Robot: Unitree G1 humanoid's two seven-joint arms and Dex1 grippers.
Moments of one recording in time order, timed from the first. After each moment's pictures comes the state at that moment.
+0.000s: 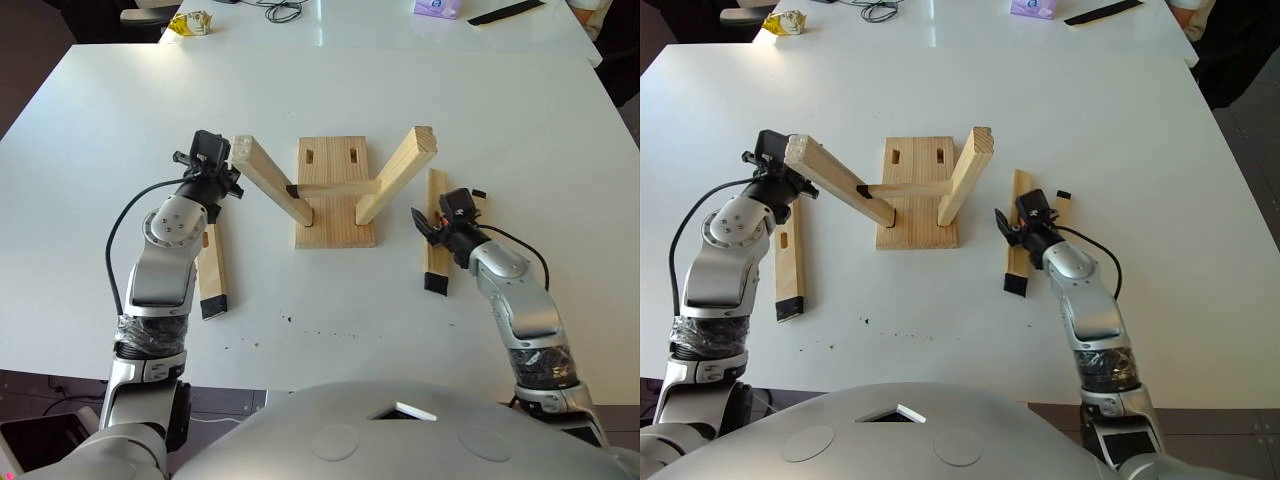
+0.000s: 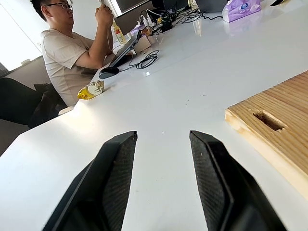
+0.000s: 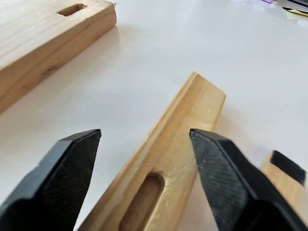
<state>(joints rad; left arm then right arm) -0.13 0.42 0.04 -0.21 -0.01 0.42 -0.23 0.05 -0.32 0.10 -0.24 0.04 0.55 0.28</state>
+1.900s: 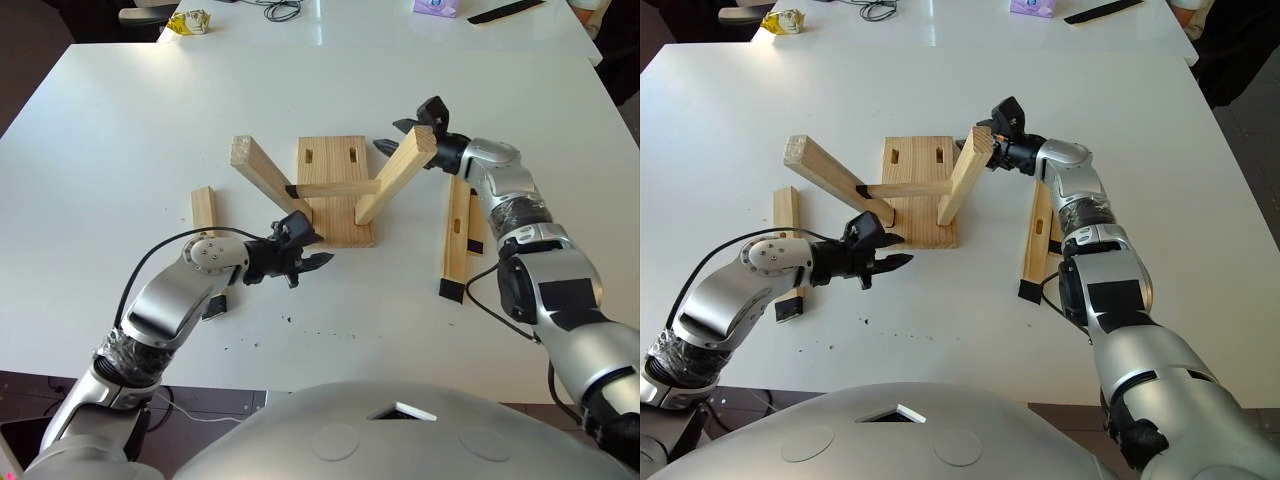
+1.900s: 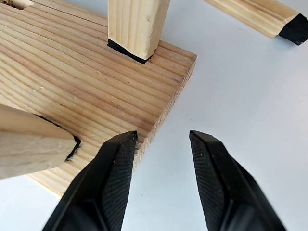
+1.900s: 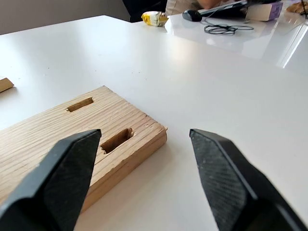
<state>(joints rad) -0.09 0.68 -0.33 -0.46 -0.32 0.74 -0.70 -0.84 -0.27 0.04 1.08 0.10 -0.04 0.87</state>
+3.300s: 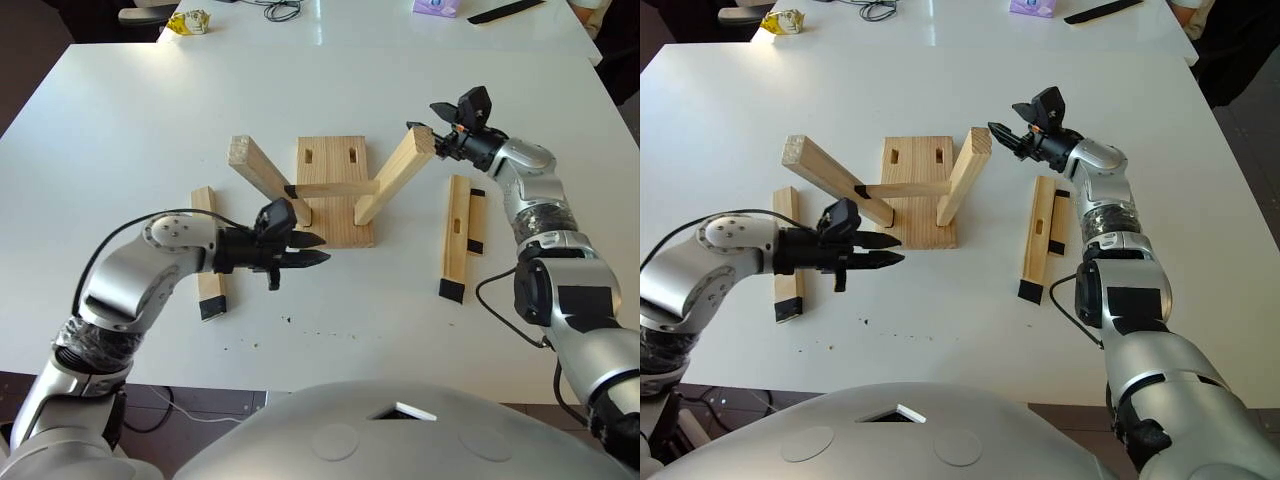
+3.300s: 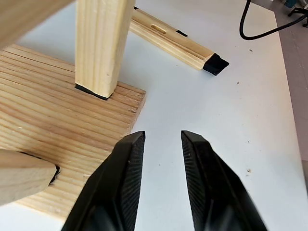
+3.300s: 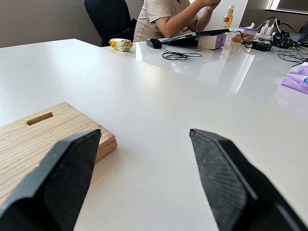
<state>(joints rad) -0.13 0.73 -0.24 -0.48 -0.49 0.75 -0.91 -0.76 -0.35 -0.09 0.99 0.12 -0.12 0.84</state>
